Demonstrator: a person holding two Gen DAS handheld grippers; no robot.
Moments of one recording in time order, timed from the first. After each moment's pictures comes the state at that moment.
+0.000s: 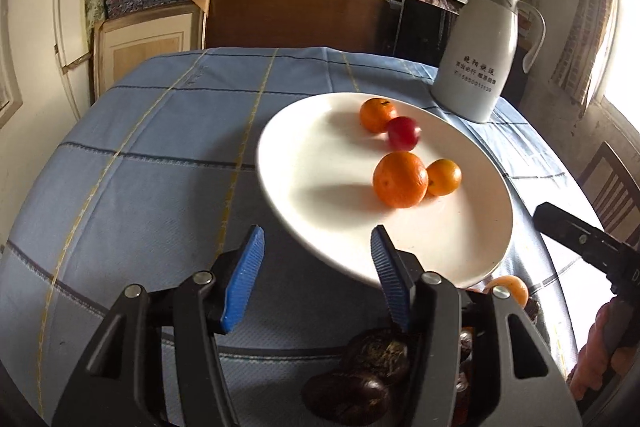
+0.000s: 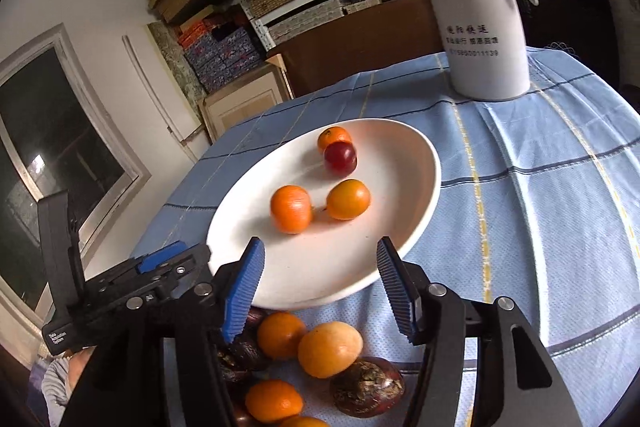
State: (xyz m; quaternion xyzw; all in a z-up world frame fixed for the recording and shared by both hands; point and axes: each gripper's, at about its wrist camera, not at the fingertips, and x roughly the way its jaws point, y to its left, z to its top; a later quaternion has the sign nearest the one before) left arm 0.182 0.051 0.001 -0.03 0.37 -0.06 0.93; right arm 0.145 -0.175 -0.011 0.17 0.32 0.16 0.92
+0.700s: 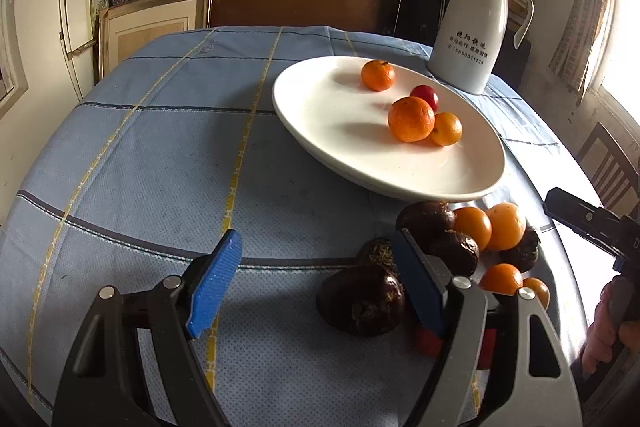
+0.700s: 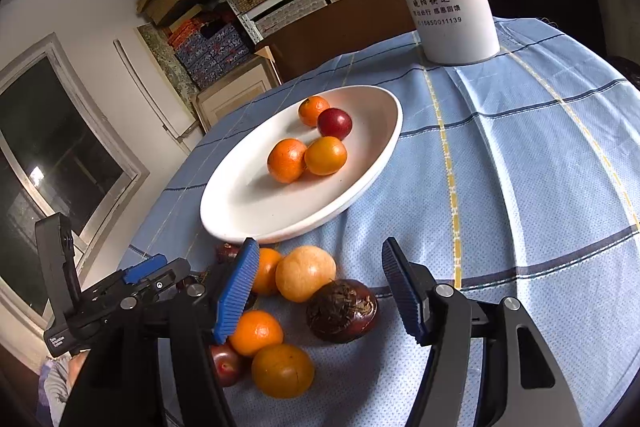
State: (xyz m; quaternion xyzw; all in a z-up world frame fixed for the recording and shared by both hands) left arm 0.131 0.057 -0.019 -0.03 0.39 -0.07 0.92; right arm 0.106 -0.190 -0.034 0.19 0.34 0.16 0.91
